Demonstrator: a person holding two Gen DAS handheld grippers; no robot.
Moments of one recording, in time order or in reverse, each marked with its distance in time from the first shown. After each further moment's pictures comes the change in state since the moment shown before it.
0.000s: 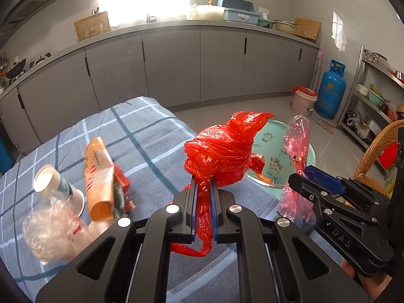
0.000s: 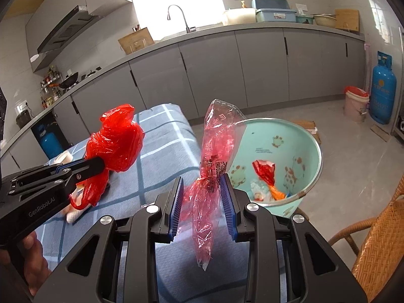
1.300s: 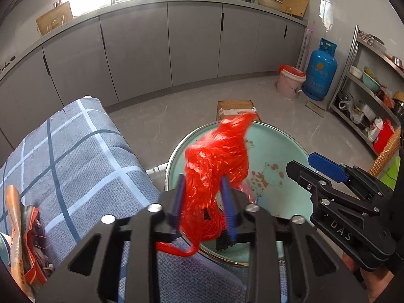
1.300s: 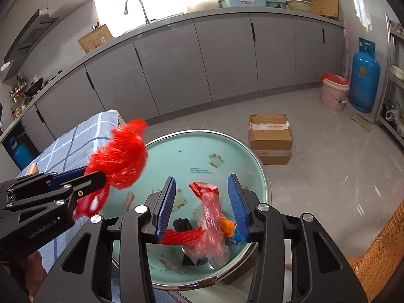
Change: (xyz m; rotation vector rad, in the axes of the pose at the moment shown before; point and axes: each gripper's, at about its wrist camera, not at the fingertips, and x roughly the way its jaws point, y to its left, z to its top) left arm 0.140 -0.073 0.055 0.061 0.125 -0.095; right arm 0.079 -0.110 0.037 0.074 0.057 -0.141
